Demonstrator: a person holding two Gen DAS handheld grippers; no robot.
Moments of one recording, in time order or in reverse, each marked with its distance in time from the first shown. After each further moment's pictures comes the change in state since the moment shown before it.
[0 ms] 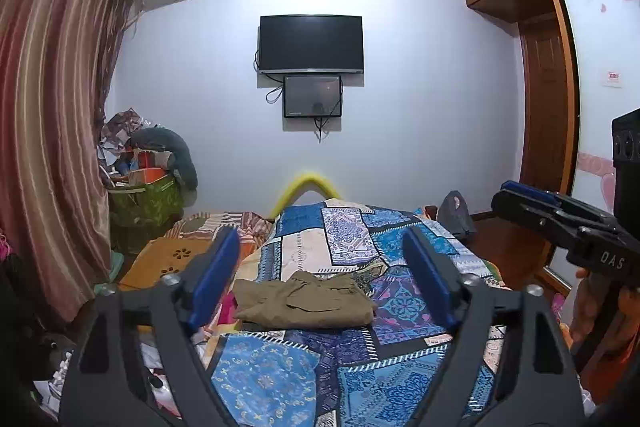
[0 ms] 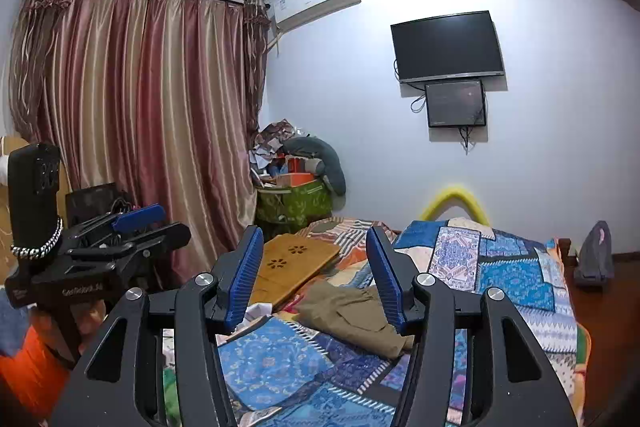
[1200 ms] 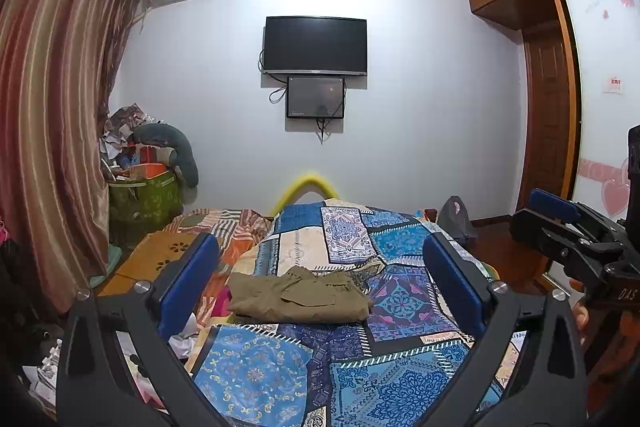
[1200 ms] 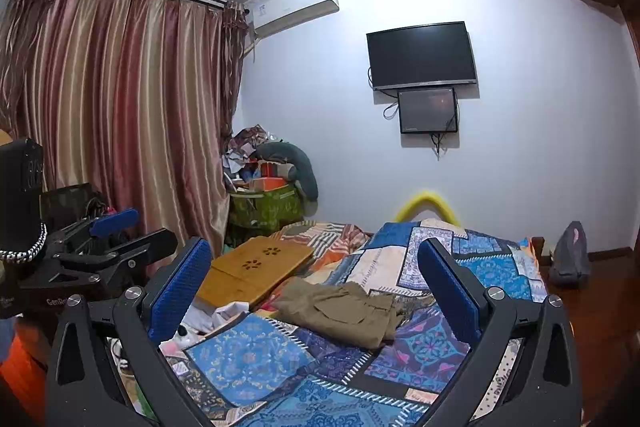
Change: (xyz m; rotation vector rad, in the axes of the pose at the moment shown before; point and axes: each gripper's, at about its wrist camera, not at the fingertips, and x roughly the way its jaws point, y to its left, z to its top) left arm 0.000 -0.001 -0.027 -0.027 -0.012 0.003; right arm -0.022 0.013 -0.018 -0.023 -0.036 -0.116
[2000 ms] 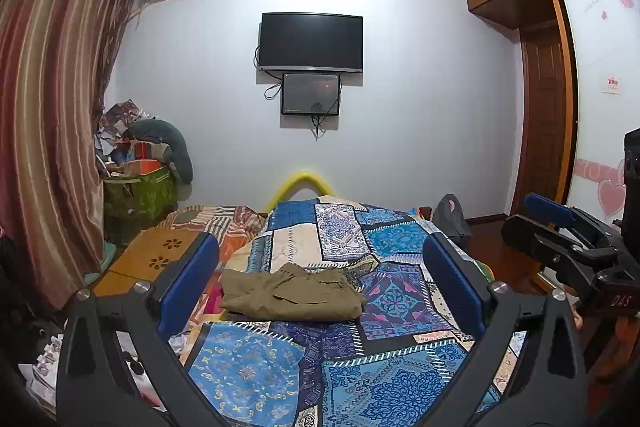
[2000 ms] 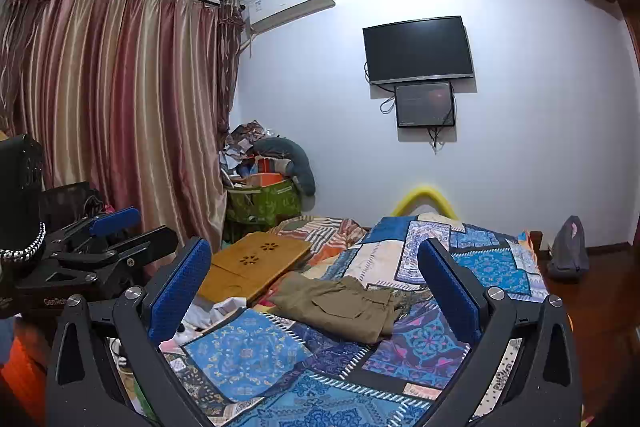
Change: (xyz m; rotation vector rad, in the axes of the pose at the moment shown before) left arm 0.002 0.004 -0.002 -0.008 0.009 -0.021; right arm -0.001 -0.003 0.001 0.013 0.022 -0.006
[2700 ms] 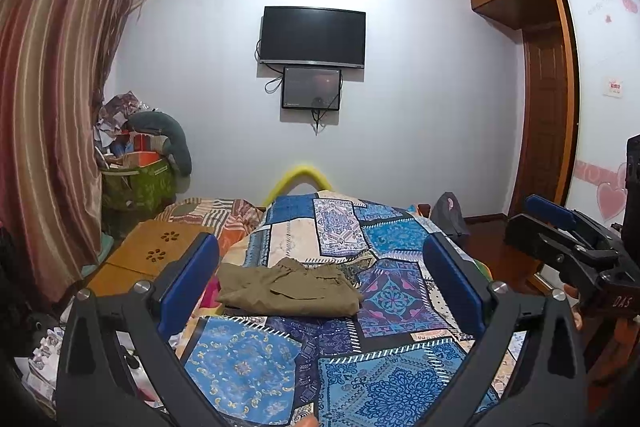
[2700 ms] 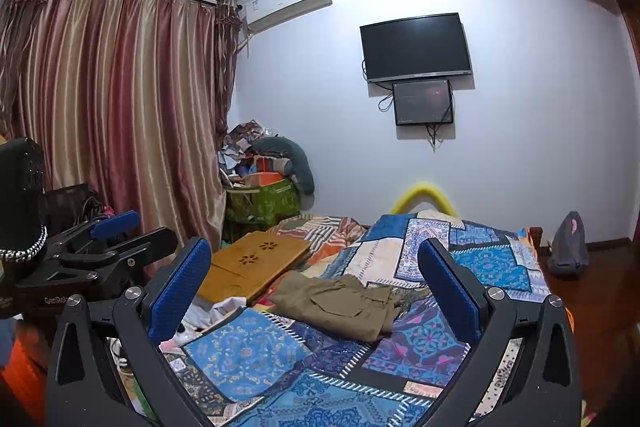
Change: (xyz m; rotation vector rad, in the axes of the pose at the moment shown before) left arm 0.007 0.005 -0.003 -0.021 0.022 -0.007; right arm 0.001 -0.004 -0.001 0.011 0.004 -0.001
